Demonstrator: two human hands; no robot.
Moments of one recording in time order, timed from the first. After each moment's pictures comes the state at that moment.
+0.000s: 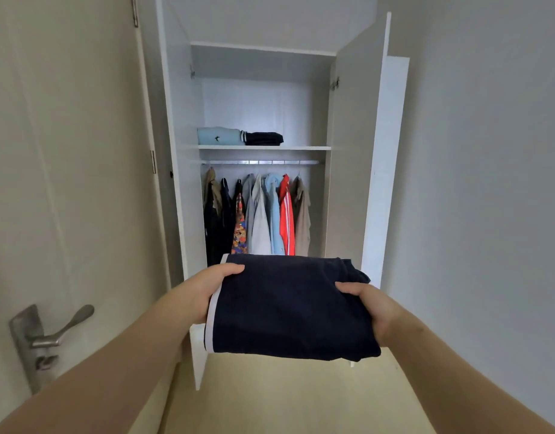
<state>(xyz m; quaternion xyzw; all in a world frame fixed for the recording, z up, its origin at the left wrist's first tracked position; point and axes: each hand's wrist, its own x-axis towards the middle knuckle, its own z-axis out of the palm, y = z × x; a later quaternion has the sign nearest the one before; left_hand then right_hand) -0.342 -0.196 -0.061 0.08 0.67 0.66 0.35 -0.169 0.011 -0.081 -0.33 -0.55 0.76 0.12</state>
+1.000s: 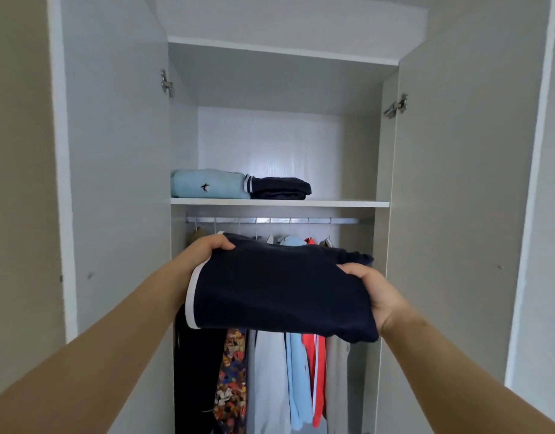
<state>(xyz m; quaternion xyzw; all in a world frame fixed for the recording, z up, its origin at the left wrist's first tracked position) -0.850 0.088 0.082 0.19 0.63 0.72 0.20 -0.702 0.296 0.038 -0.15 -0.53 0.82 0.13</state>
